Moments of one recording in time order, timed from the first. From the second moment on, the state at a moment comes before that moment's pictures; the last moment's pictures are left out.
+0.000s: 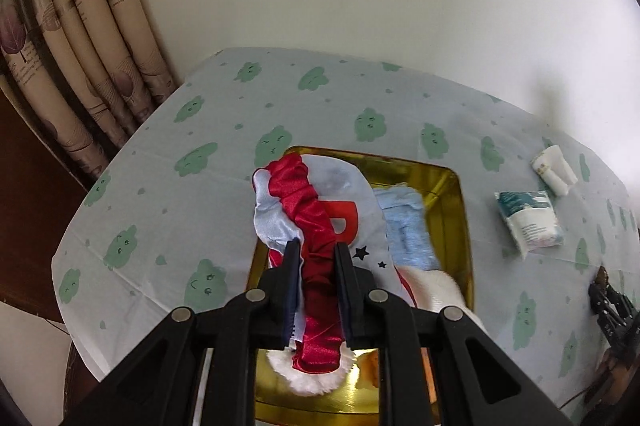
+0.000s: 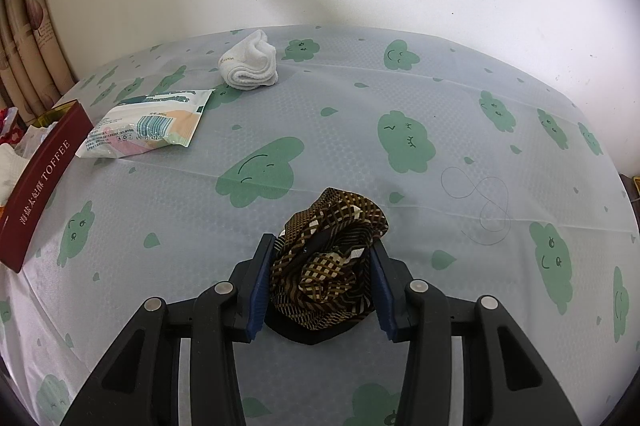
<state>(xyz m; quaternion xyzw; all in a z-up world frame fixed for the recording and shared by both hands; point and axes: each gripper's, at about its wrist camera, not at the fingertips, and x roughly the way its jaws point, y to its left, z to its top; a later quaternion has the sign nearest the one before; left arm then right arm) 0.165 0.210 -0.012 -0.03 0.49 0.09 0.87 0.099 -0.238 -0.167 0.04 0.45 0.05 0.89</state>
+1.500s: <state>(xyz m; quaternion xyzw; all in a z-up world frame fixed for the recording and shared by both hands) 0.093 0.229 0.007 -0.03 0.39 0.19 0.90 0.100 -0.237 -0.167 0.04 0.45 0.05 0.89</state>
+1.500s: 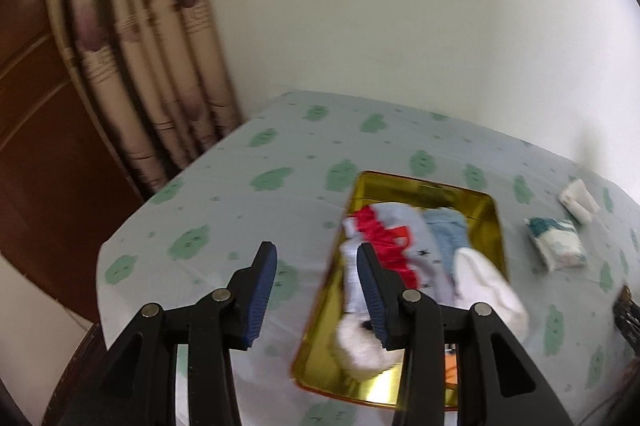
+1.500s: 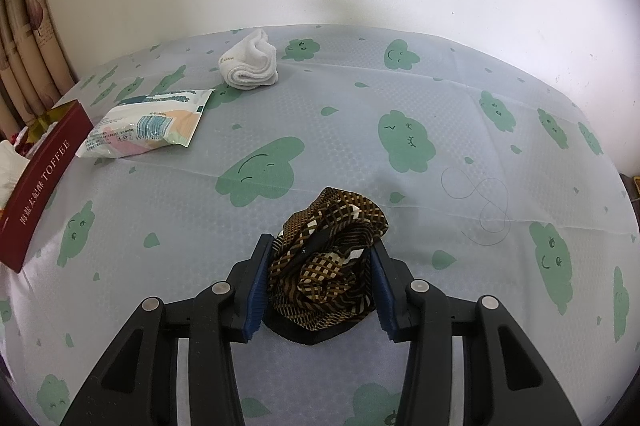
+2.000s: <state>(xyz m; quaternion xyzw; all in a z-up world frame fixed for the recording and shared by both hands) 0.064 0.286 -0.038 -0.10 0.38 0.26 0.88 0.098 -0.235 -0.165 0.02 0.45 0.04 0.89</state>
